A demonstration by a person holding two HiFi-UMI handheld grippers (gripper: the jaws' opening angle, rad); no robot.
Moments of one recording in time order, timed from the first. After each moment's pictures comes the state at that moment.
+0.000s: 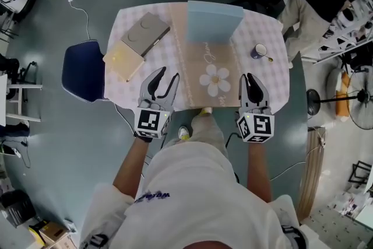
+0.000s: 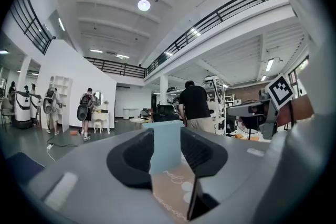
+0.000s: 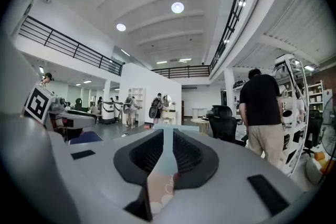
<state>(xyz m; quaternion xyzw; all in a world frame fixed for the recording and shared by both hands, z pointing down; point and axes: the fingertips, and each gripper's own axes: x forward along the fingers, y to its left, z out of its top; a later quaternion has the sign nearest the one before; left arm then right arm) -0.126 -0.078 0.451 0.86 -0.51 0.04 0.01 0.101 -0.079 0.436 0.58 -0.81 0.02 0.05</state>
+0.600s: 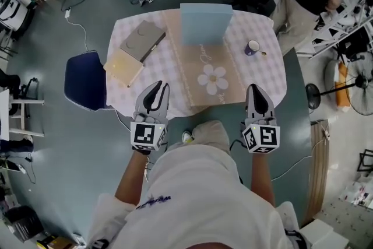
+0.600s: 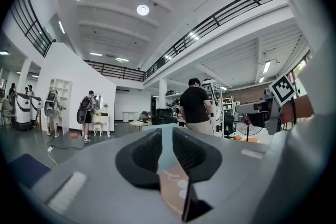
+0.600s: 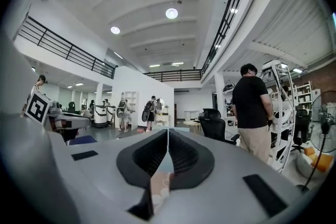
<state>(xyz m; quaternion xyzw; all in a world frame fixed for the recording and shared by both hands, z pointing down) -0.137 -0.024 0.427 0.86 -0.51 0.03 -0.01 0.129 -0.006 0.410 0.62 -0.79 0.02 0.03</state>
